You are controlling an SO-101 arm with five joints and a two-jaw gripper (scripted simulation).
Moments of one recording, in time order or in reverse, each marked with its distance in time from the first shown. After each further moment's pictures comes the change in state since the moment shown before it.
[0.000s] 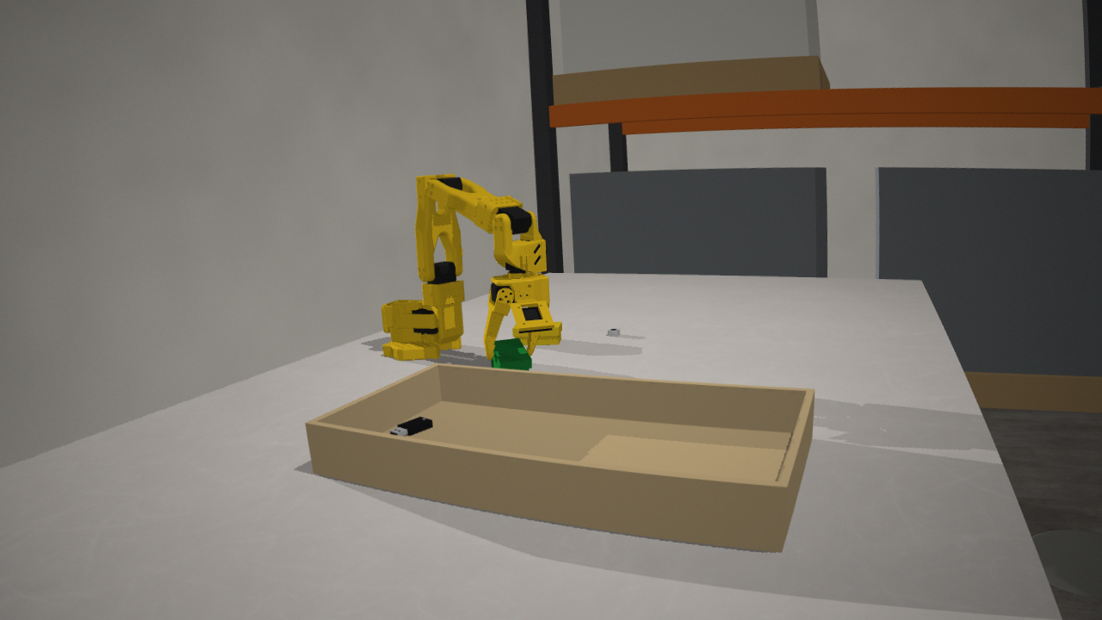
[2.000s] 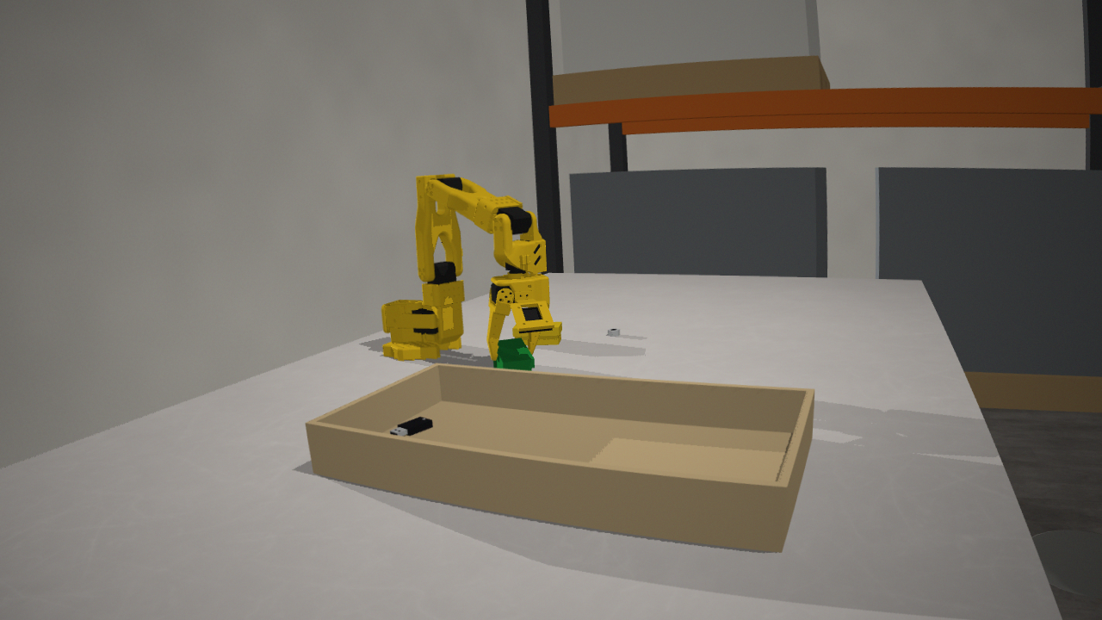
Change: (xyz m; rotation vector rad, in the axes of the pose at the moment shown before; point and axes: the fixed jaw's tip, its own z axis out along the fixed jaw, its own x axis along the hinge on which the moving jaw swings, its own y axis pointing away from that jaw) arm 0.000 0.000 0.000 0.000 -0.002 0.000
